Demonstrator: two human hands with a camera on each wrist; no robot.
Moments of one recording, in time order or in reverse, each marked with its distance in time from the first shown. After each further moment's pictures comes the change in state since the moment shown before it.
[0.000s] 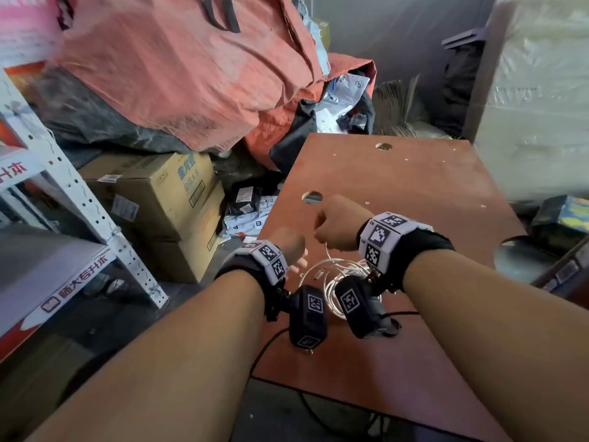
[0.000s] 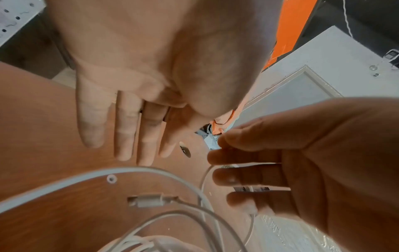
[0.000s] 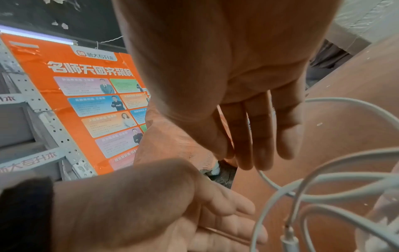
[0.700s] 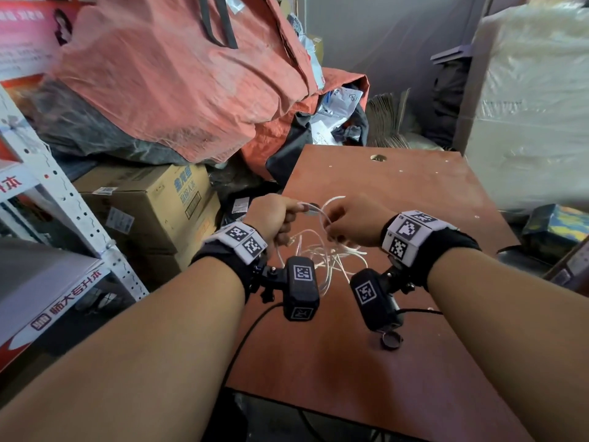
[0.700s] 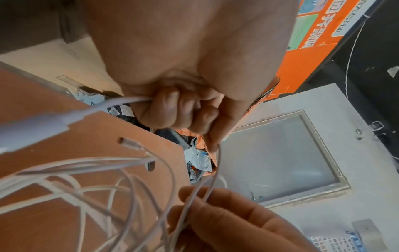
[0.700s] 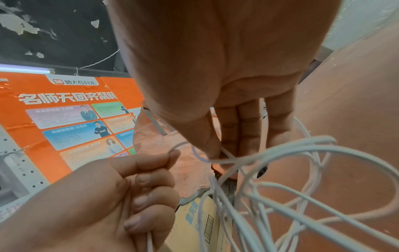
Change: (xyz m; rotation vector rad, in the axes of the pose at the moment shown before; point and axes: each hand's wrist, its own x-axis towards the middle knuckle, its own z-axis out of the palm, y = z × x) left_hand -0.031 0.036 -0.033 -0.481 0.063 0.421; right_hand 0.000 0.010 -0.030 0.187 0.034 -0.047
